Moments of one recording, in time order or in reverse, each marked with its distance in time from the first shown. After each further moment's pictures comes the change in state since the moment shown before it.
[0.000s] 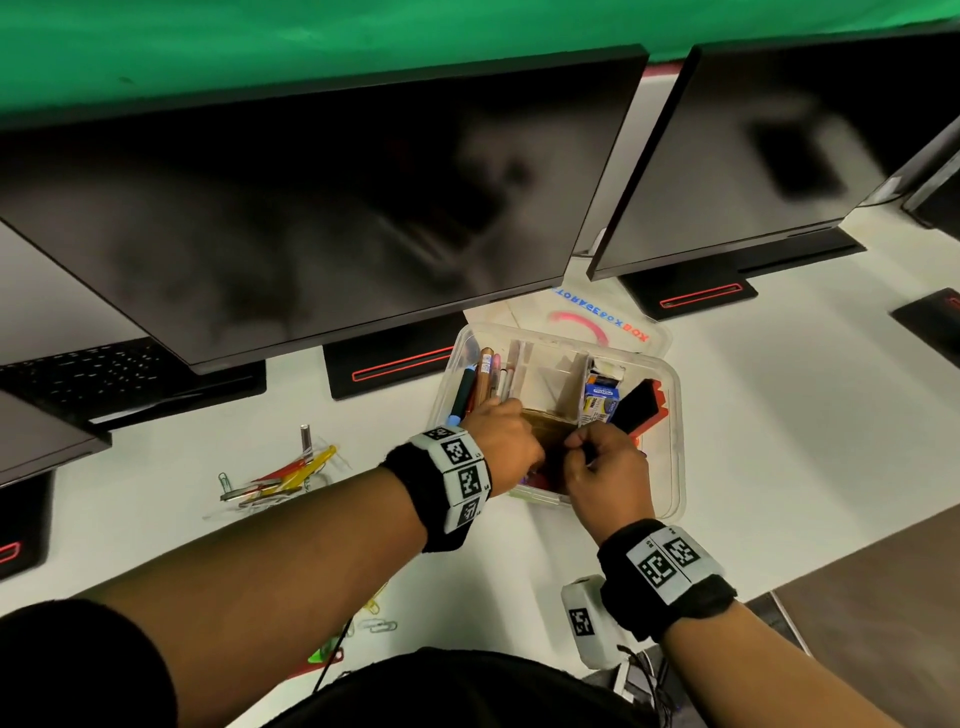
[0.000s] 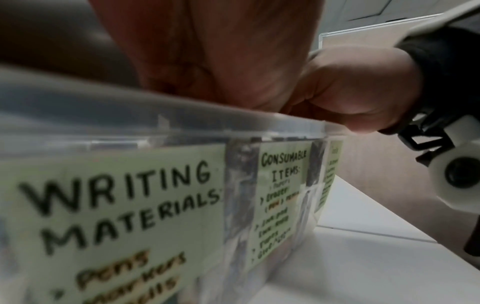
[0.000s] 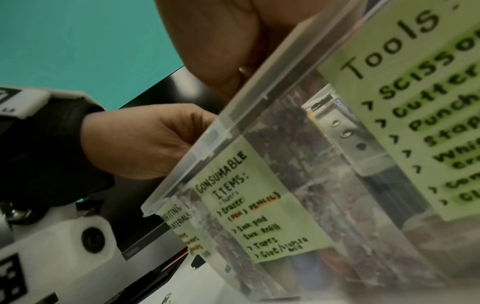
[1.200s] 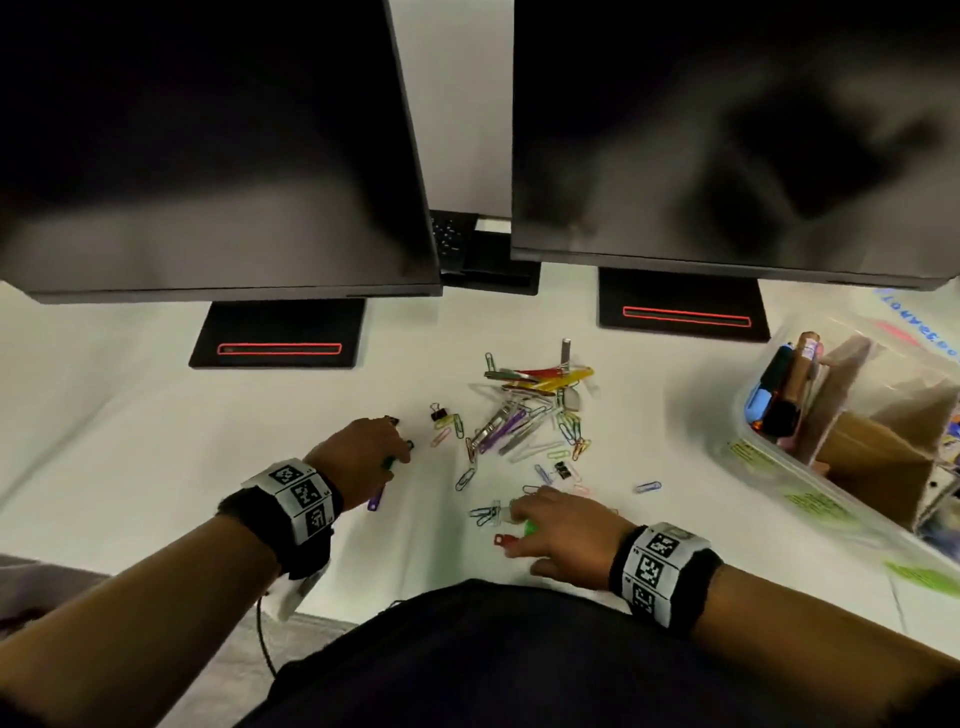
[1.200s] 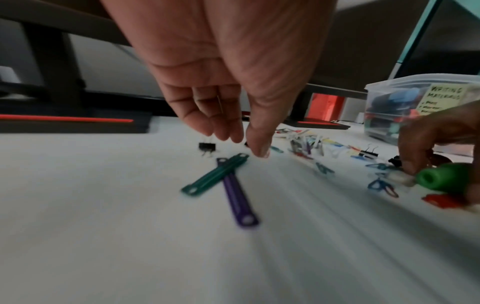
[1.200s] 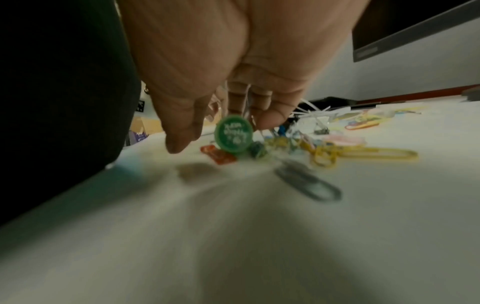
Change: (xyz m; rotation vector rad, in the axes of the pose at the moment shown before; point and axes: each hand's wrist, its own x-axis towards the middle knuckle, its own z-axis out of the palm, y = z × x) left_hand -0.343 -0.099 0.211 -0.652 0.007 -0.863; right_hand -0.124 -0.063 0.189 -0.668 -1.341 -1.236
